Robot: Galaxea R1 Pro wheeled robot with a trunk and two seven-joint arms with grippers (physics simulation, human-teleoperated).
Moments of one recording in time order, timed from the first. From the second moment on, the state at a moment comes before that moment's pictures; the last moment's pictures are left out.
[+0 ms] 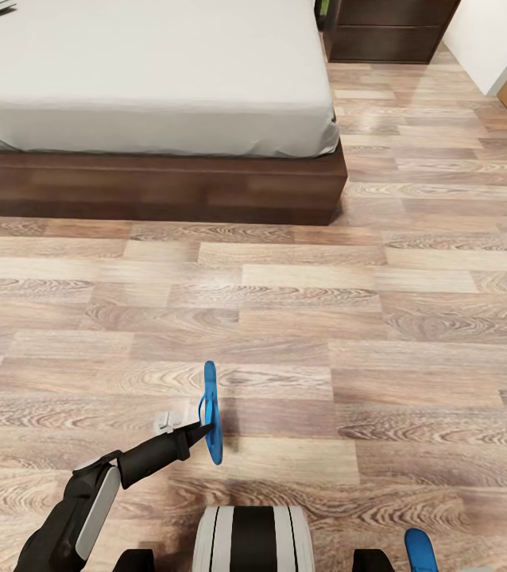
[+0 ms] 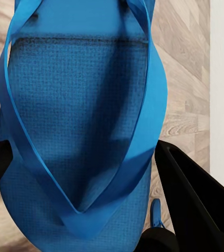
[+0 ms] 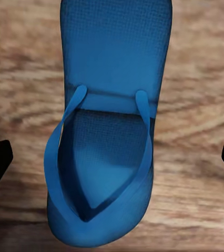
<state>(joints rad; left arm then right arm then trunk) -0.33 0.03 0.09 -1.17 0.31 0.51 -0.86 -0.33 -0.32 -0.11 -0.11 0.06 -0.31 0.31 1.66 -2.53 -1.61</state>
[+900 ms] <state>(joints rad) -0.33 0.03 0.09 -1.17 0.31 0.51 -0.86 -0.33 -0.32 -0.11 -0.11 0.06 -0.31 0.31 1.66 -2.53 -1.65</state>
